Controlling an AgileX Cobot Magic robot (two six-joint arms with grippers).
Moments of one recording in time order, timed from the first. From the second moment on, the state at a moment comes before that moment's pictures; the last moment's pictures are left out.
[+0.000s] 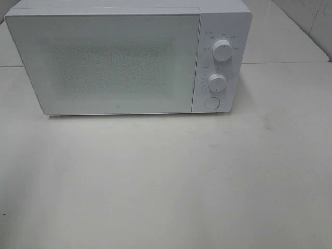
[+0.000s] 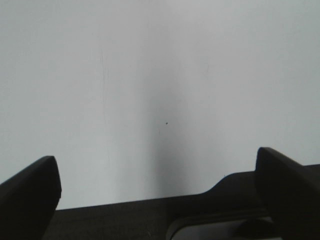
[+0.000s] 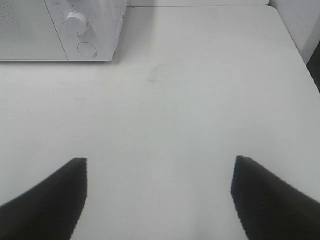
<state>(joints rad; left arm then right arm) -0.06 0.68 -0.85 -0.08 1.22 0.02 0.11 0.00 -0.51 -0.07 1.05 0.10</state>
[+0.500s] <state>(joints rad) -0.06 0.36 -0.77 -0.04 1.17 0.03 0.11 0.00 -0.51 -0.07 1.05 0.10</state>
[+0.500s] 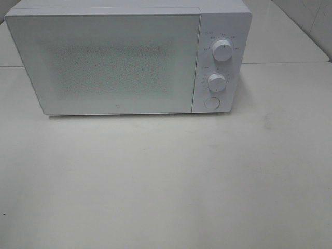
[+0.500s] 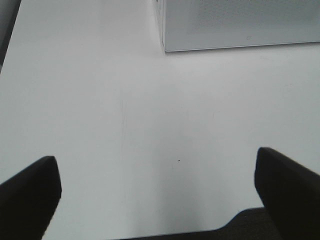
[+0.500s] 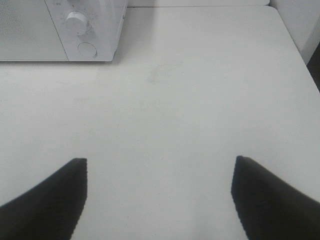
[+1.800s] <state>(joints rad) -0.03 0.06 -0.50 -0.02 1.04 0.03 0.11 0.00 -0.51 -0.07 1.05 0.10</state>
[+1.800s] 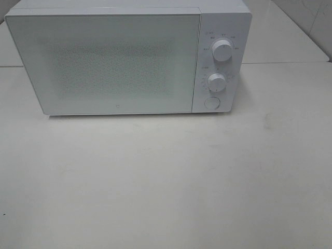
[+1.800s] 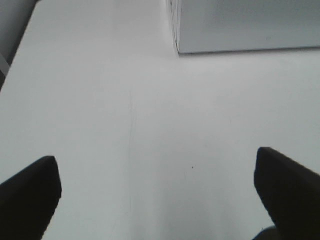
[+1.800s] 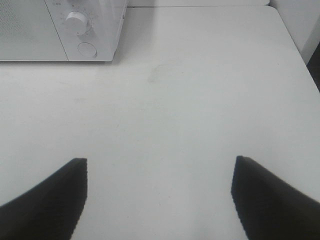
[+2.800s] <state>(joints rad) -0.01 0.00 -0.50 -0.01 1.05 0.03 0.11 0.00 -0.51 -0.07 1.05 0.10</state>
